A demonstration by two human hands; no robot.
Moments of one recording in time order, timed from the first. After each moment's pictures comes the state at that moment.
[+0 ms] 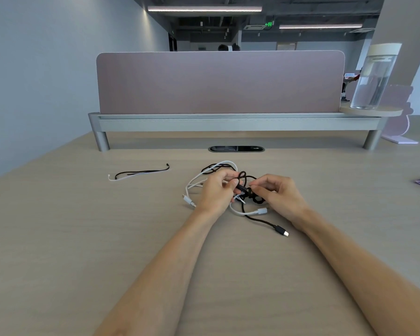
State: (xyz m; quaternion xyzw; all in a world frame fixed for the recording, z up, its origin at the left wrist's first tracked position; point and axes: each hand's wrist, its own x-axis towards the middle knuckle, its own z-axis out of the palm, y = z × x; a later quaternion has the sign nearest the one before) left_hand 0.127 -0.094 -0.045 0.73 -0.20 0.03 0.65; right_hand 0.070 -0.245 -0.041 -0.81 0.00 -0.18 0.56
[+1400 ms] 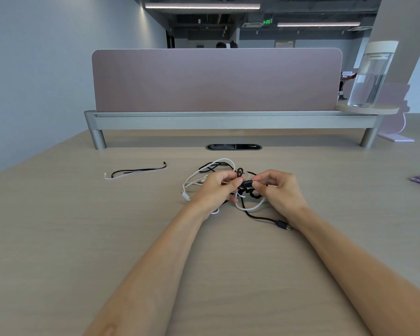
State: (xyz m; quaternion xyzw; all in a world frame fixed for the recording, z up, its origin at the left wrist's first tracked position) left_hand 0.121 -0.089 -0.035 0.71 -0.25 -0.08 0.65; right_hand 0.072 -0.247 -0.040 -0.80 0.04 -0.24 0.55
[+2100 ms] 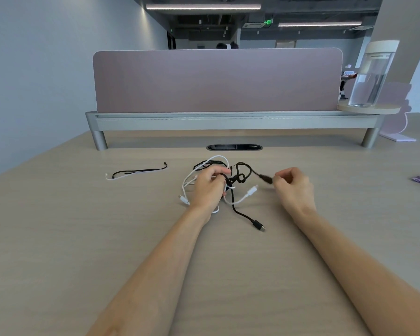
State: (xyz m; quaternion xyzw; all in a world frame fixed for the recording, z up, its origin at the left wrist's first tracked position) left_hand 0.125 -0.089 -0.039 0.72 -0.11 0.04 0.68; right_hand 0.069 -0.259 -0.037 -0.79 0.21 -0.29 0.51
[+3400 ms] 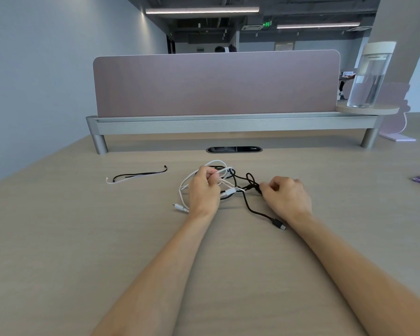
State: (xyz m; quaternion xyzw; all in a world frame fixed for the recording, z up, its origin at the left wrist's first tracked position) left_hand 0.128 -0.087 -0.044 0.77 -0.10 0.16 0.61; right_hand 0.071 -0.254 -0.043 -0.91 0.20 -0.24 0.28
